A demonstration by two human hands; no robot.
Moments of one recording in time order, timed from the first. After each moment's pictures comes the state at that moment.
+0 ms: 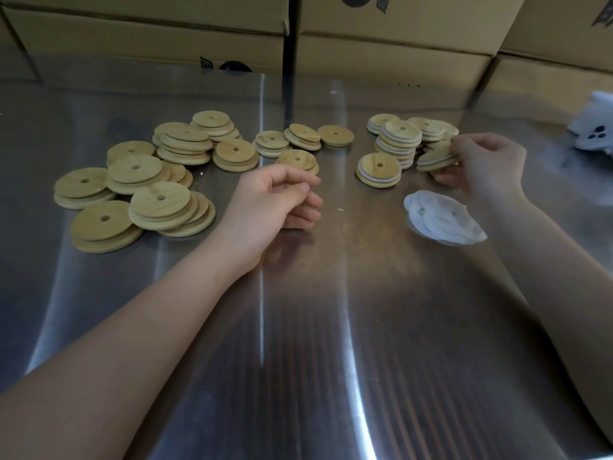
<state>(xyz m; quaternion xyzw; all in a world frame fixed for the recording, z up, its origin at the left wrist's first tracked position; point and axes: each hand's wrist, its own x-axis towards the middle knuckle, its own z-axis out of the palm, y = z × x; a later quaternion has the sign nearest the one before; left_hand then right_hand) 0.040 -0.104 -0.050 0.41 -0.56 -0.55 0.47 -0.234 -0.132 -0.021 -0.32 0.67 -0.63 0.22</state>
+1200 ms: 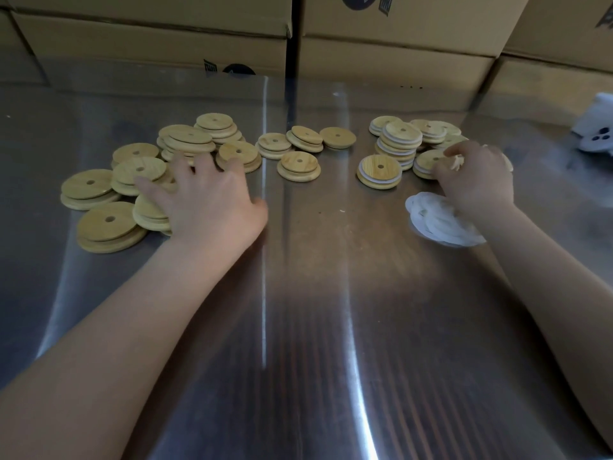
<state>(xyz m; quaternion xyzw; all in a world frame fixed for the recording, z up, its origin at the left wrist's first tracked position) 0.067 -0.110 -0.040 0.74 -0.67 0.02 0.12 -0.241 -0.137 -0.037 -0.52 0.80 -0.29 -0.03</state>
